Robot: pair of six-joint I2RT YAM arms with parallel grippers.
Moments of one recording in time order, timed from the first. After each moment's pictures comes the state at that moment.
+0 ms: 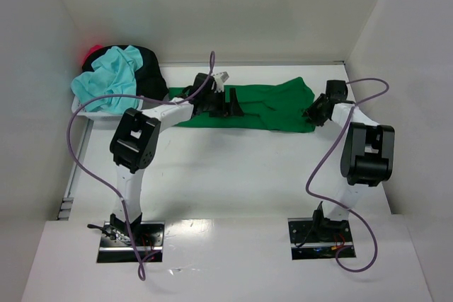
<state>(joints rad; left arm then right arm) -0.45 2.10 1.51 -0.09 0.44 -0.48 -0.15 1.76 1.14 -0.30 -0.11 0.68</state>
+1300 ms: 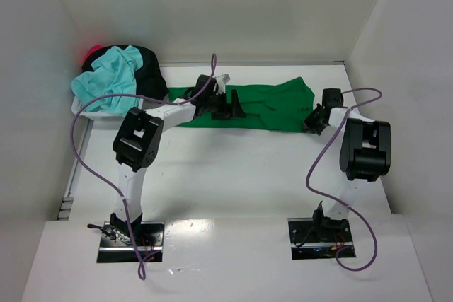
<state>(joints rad) -0.46 2.13 1.52 -0.06 0.46 -0.53 -0.15 1.80 1.05 -0.28 -0.12 0.66</state>
